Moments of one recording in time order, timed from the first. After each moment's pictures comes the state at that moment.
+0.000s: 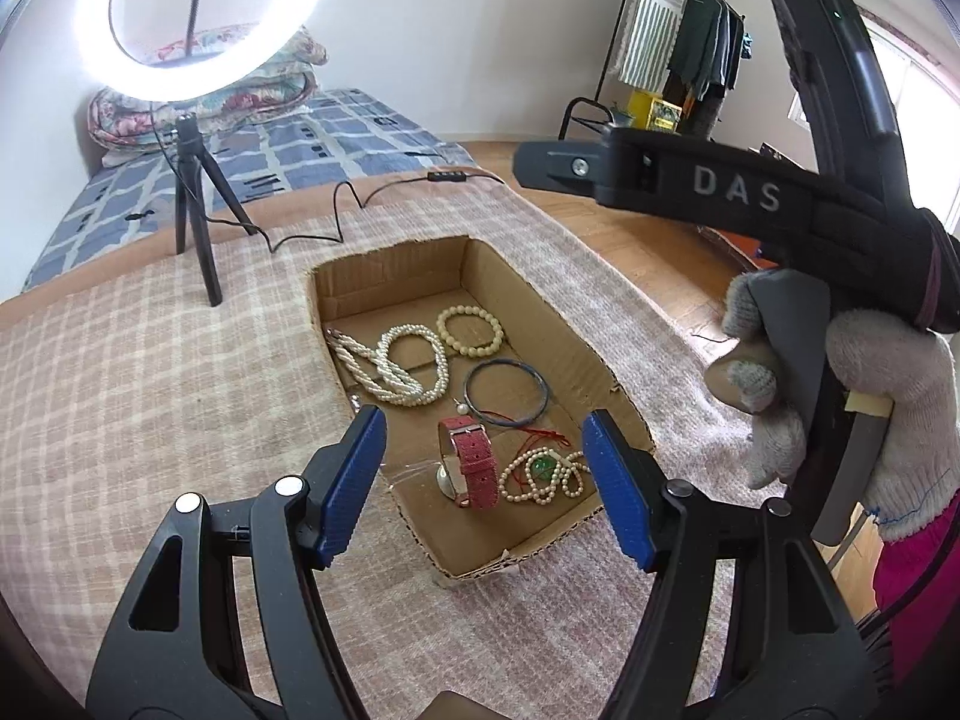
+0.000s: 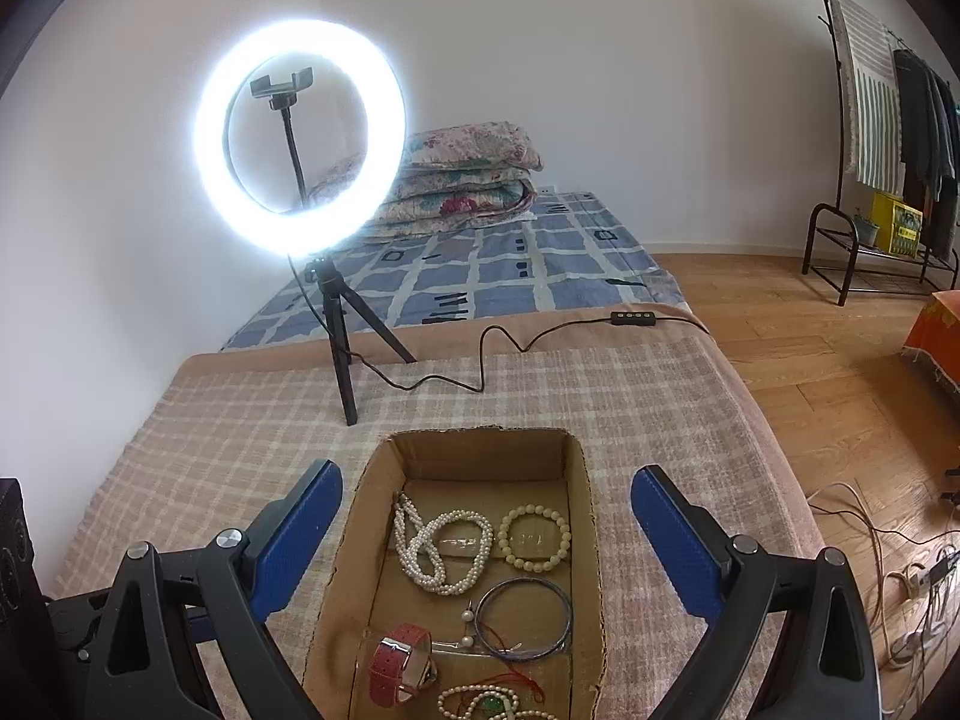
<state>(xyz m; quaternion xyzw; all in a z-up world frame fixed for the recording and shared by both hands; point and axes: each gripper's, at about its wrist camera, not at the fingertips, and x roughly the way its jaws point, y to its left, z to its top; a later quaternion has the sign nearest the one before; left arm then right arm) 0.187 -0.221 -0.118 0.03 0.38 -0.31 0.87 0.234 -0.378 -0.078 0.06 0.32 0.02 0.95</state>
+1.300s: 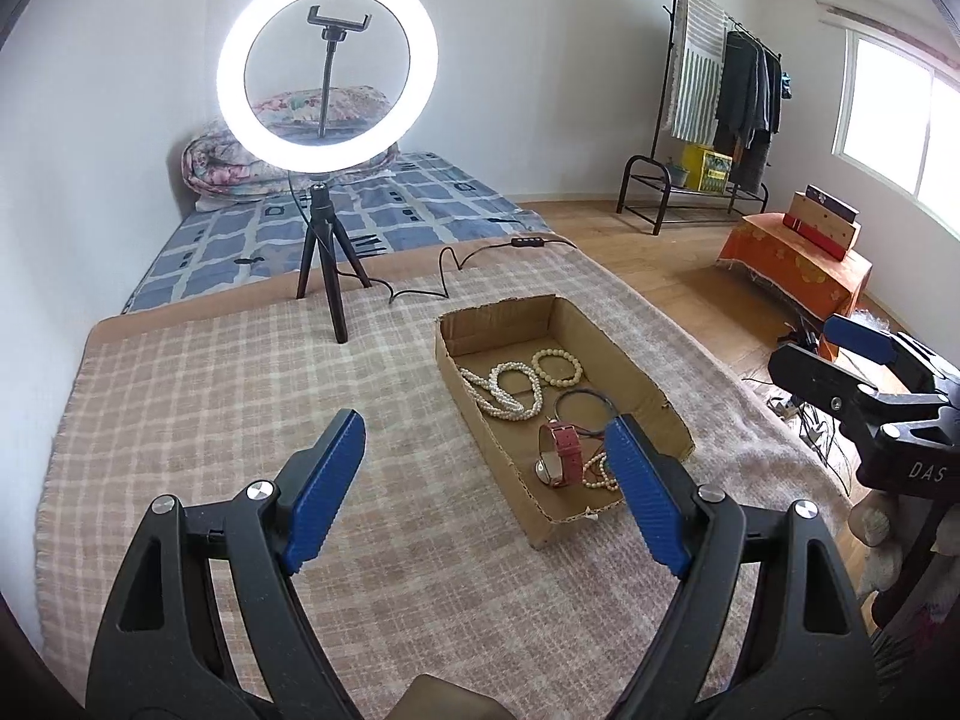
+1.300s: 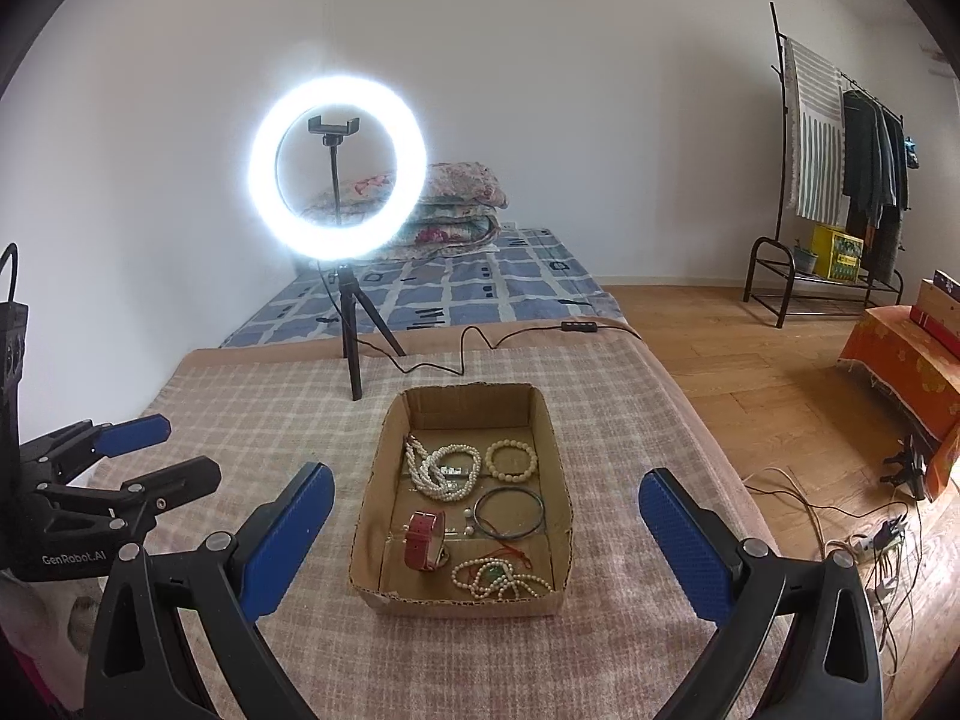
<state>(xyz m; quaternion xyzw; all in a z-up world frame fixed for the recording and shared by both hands) 0.135 -0.144 -0.068 0.04 0.31 -0.24 0.92 0.096 -0.341 -0.051 0.03 0.28 -0.04 0.96</state>
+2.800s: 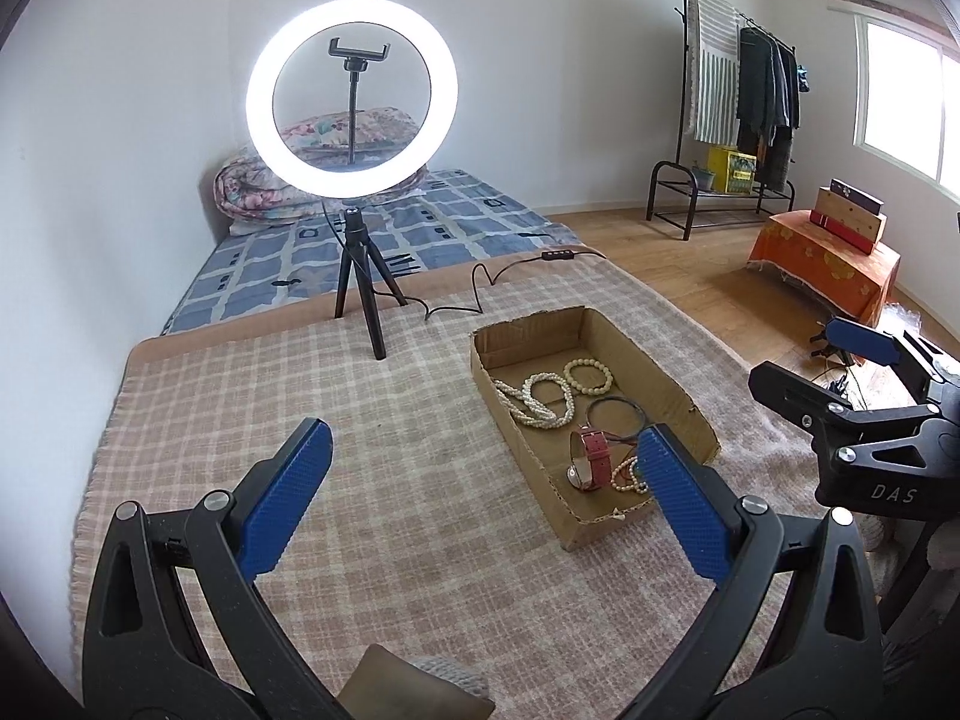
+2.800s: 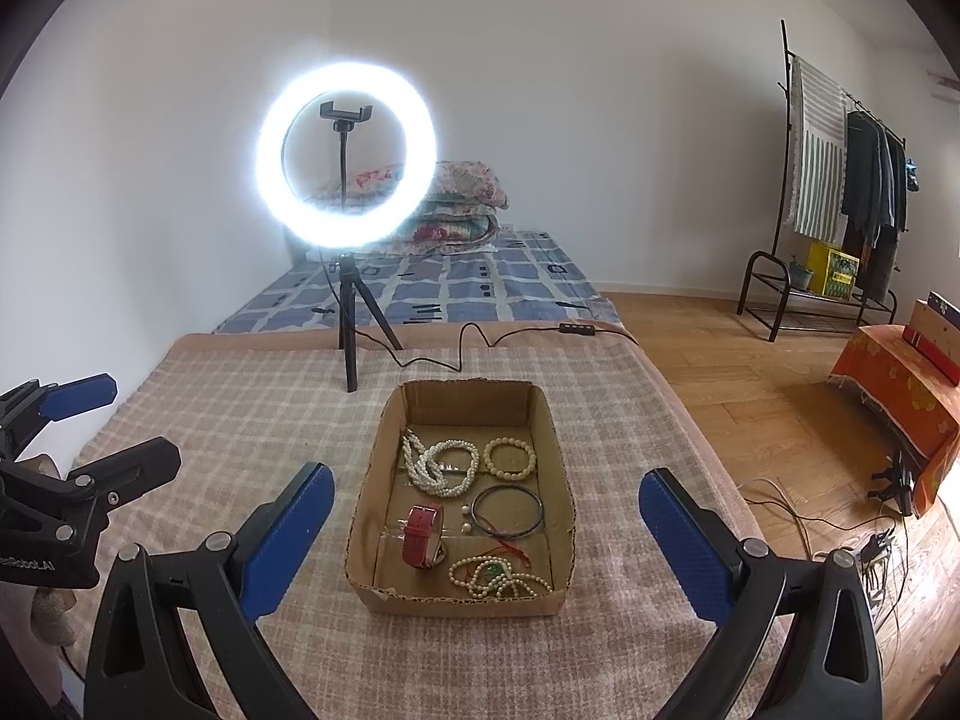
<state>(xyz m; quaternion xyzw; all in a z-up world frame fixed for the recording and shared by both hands) 0.125 -0.141 -0.063 0.06 0.29 -0.20 0.93 0.098 -0.330 -0.058 0.00 0.28 -0.05 0.96</state>
